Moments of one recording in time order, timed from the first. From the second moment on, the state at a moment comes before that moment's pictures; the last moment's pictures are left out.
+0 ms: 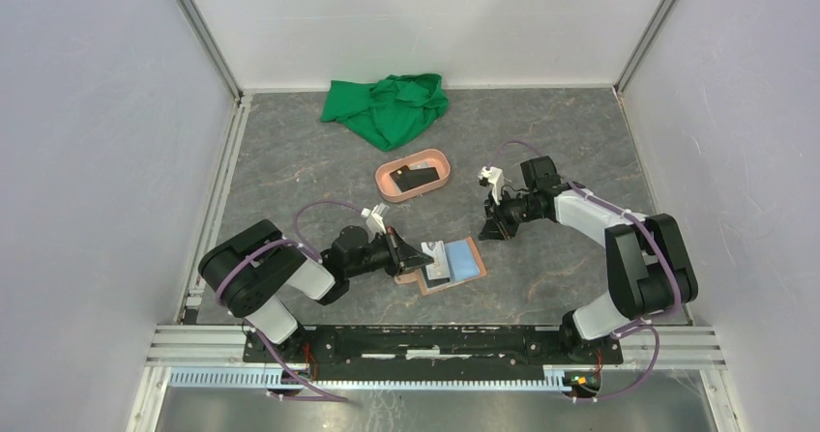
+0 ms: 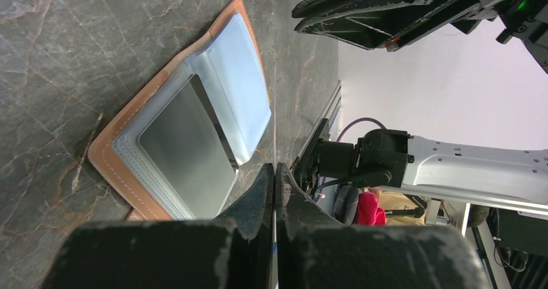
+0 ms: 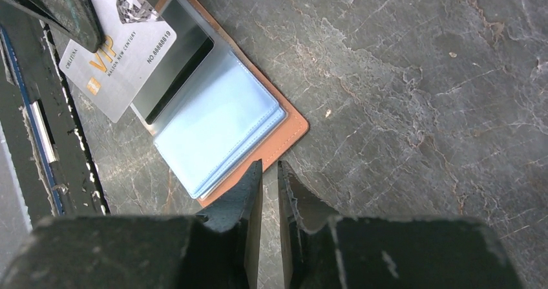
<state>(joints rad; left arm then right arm) -0.76 1.61 0.22 1.11 0.38 -1.22 0.25 1.54 0.80 -0.39 -0.83 -0.53</state>
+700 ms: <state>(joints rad) -0.76 1.68 0.27 1.02 0.40 -1.22 0.29 1.59 0.82 -0.41 -0.81 -0.53</state>
